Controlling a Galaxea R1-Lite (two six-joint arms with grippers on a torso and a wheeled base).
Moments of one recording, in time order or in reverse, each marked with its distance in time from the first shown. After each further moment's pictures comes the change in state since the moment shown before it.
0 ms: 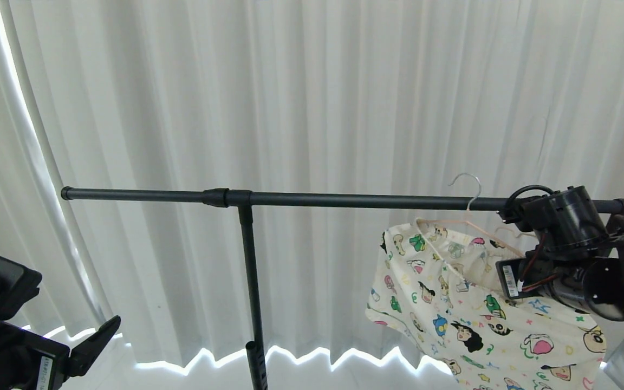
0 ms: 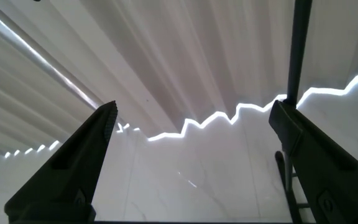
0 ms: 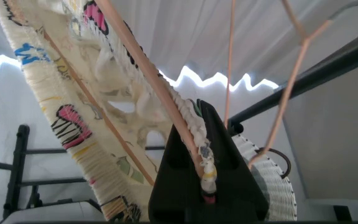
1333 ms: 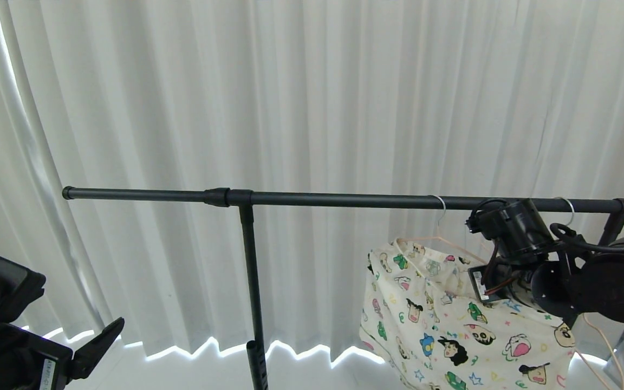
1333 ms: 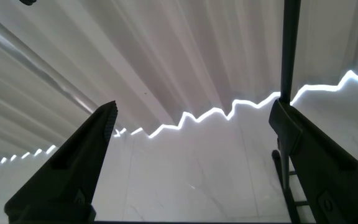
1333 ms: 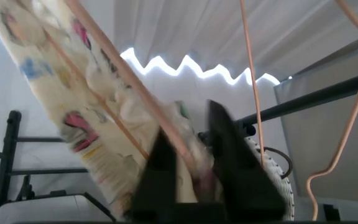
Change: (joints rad) left arm -0.016 0.000 0.004 0.000 0.000 -0.002; right arm 0.030 0.139 -0.043 -0.040 -0.010 0.001
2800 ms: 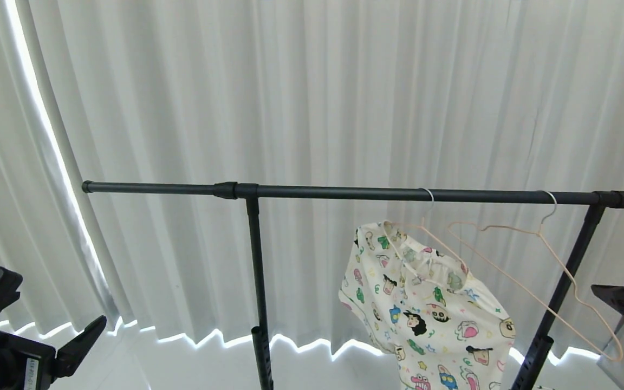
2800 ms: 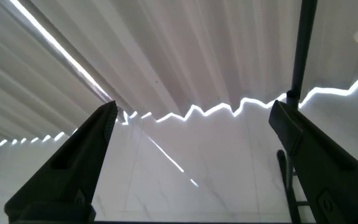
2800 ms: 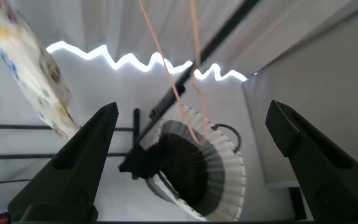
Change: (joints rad) left arm 0.075 -0.033 0.009 0.000 0.005 -0.008; right arm -0.223 -0.591 0.085 0.346 0.100 -0.254
